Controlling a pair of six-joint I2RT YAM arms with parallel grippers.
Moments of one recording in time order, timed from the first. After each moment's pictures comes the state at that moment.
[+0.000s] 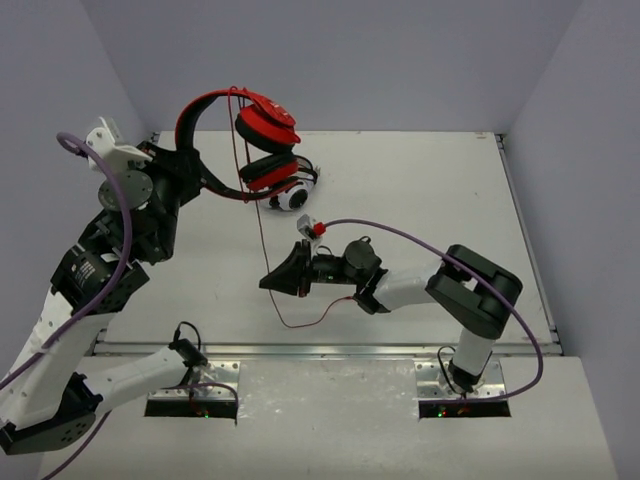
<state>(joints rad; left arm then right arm) -0.67 0.91 1.51 -0.65 -0.80 -0.69 0.93 1.79 0.69 1.31 -0.62 0.63</state>
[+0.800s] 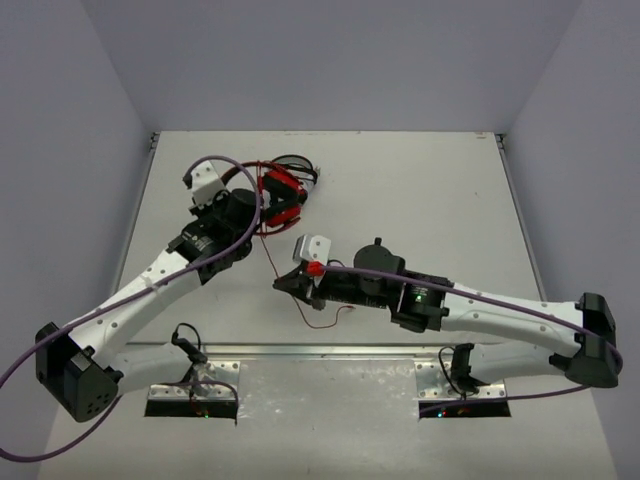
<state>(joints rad) -0.59 1.12 1.03 -0.55 -1.05 -0.73 1.23 1.19 0.88 0.19 -0.11 -0.06</state>
